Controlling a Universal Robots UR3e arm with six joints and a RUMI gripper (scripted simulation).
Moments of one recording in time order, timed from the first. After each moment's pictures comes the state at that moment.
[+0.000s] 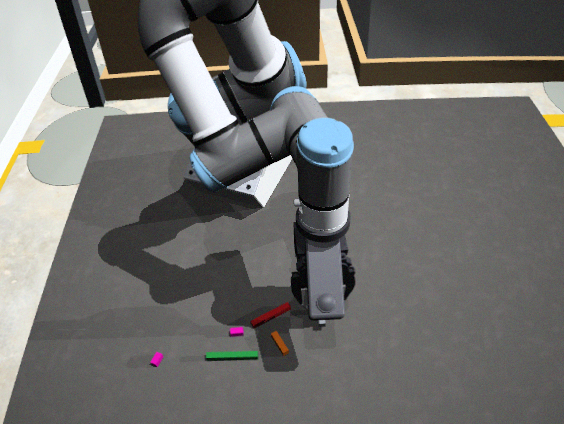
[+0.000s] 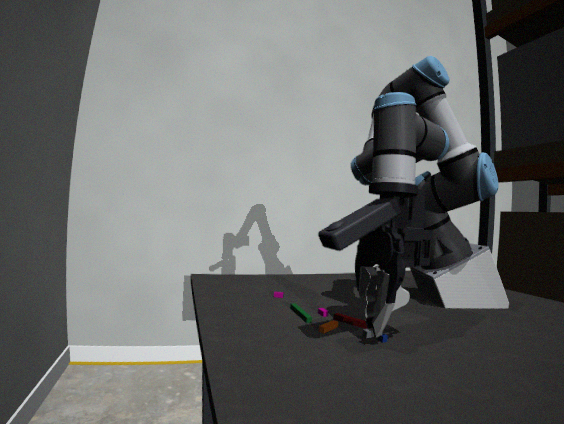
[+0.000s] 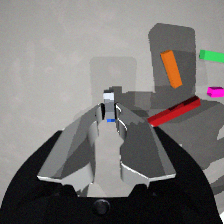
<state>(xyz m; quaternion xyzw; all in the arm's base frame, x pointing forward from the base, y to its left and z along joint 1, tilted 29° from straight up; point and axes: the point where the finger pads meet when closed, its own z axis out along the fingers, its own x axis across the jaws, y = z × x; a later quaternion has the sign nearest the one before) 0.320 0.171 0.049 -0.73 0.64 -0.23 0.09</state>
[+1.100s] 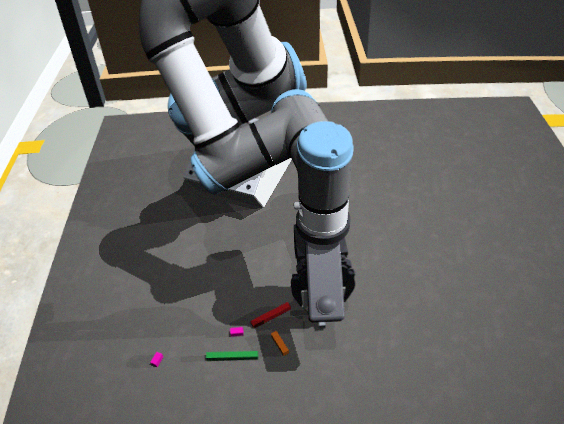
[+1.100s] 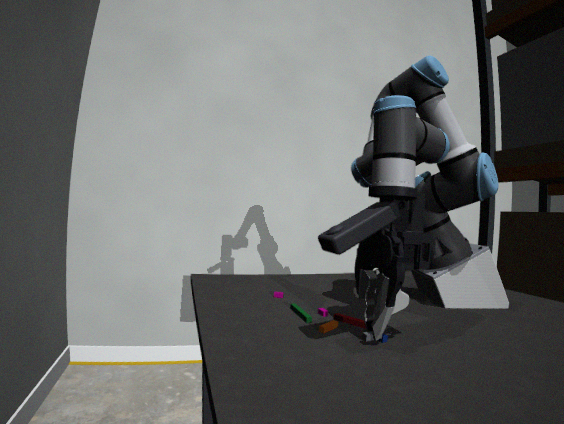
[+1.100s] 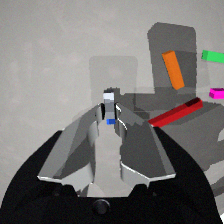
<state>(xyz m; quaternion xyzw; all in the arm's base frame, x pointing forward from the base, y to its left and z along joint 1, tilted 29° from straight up) 0.323 0.170 0.045 -0.73 0.64 -0.23 0.09</state>
